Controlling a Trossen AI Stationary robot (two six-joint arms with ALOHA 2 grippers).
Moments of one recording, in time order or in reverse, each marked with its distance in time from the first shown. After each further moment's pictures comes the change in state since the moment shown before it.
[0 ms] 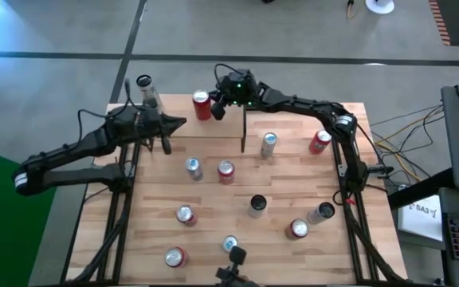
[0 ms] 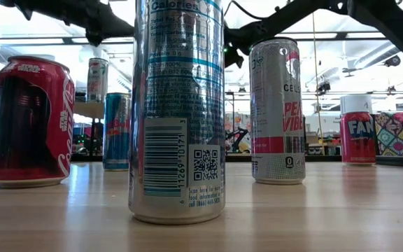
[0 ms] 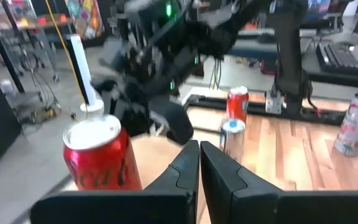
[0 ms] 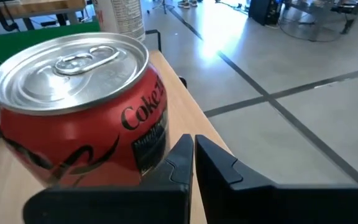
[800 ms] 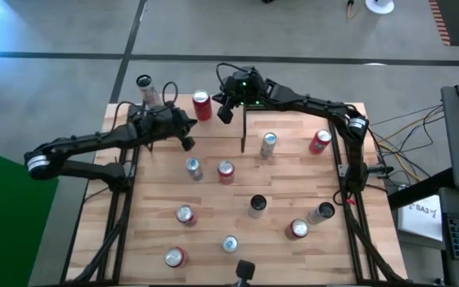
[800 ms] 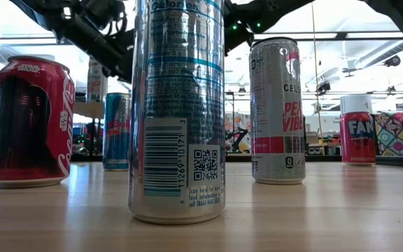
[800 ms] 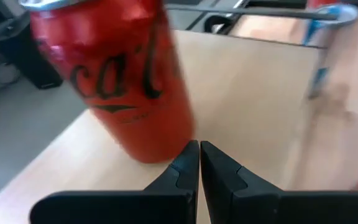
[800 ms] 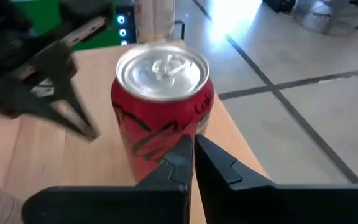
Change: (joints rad) left arm 0.033 0.353 0.013 0.003 -0.230 0.076; right arm 0.035 -0.131 0.000 -0.230 0.001 -0.077
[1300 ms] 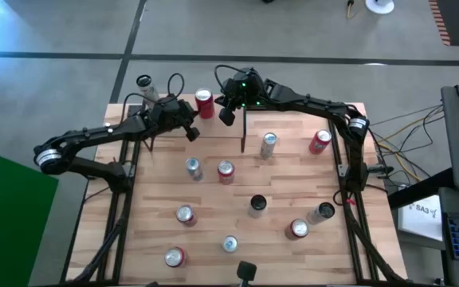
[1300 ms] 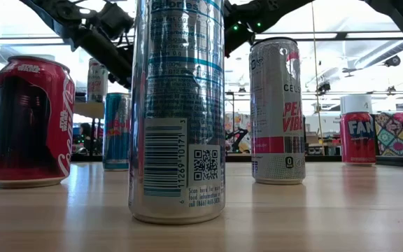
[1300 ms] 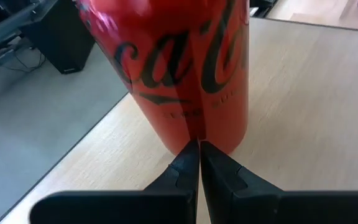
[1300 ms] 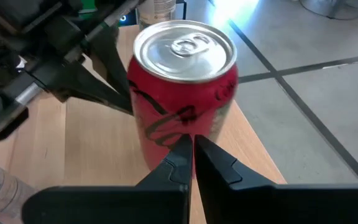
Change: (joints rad) left arm 0.082 0.141 0.070 0.027 -0.017 0.030; right arm 0.000 -0.003 0.000 -0.061 0.000 -0.002
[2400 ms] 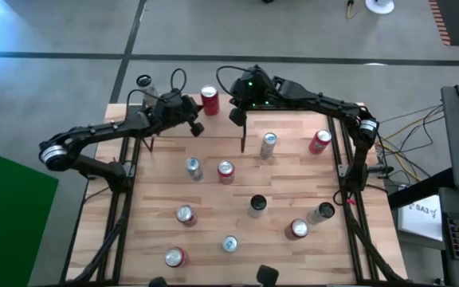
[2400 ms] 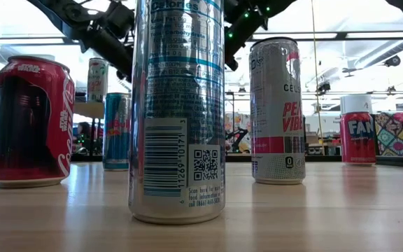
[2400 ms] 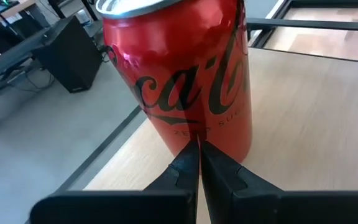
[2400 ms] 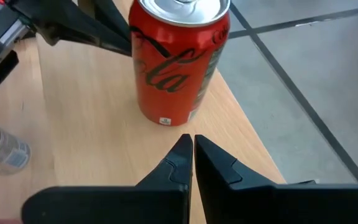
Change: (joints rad) left arm 0.010 0.062 0.050 0.092 0.005 0.053; right arm 0.000 -0.096 0.000 -0.269 0.132 -0.013
